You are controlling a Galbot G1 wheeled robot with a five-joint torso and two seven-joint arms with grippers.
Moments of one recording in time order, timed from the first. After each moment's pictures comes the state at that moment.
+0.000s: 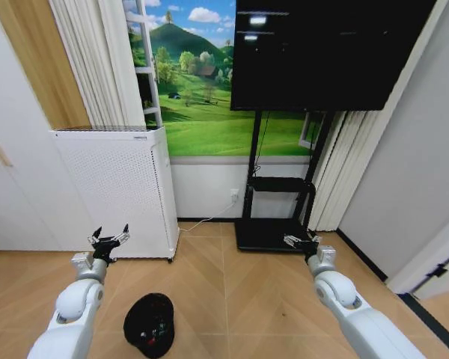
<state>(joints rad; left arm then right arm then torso) 1.16 -1.18 -0.76 -1.81 -0.41 0.17 -0.04 -1.11 0.90 0.40 1.80 0.60 -0.19 0.33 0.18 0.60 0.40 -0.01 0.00</state>
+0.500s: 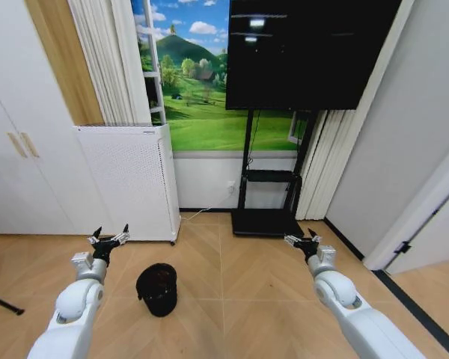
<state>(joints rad) 1.16 -1.18 -0.76 -1.81 -0.41 0.17 -0.04 -1.11 0.90 0.40 1.80 0.60 -0.19 0.33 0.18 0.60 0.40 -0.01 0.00</state>
